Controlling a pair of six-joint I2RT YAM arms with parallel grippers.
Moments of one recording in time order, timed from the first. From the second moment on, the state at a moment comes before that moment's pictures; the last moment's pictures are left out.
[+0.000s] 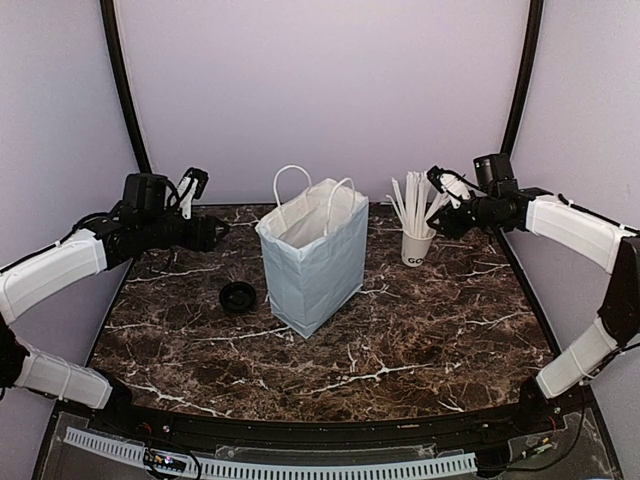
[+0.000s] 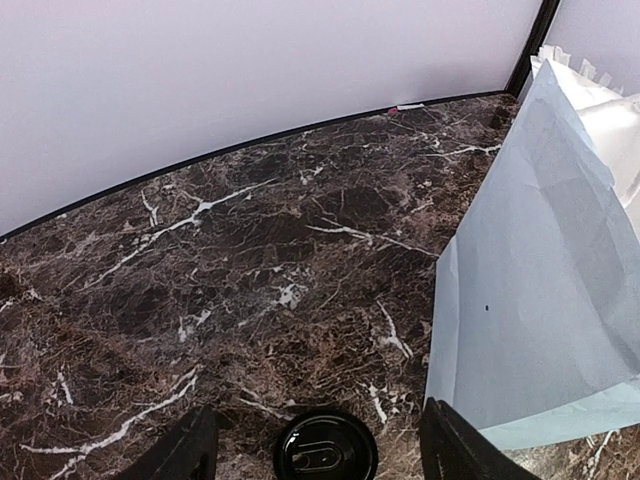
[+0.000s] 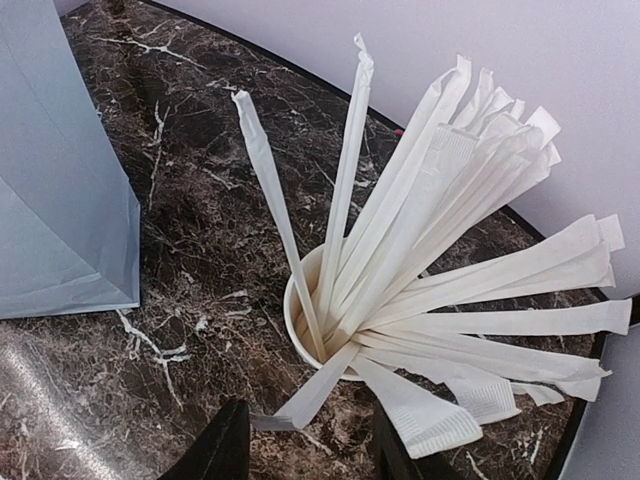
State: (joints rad) left arm -0.39 1.23 0.97 -0.26 0.11 -0.04; right arm 0.28 1.47 1.19 -0.40 -0.24 -0.37
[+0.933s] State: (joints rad) left arm -0.39 1.26 0.97 -0.25 0.18 -0.04; right arm 0.33 1.45 1.39 -0.56 -0.23 -0.37
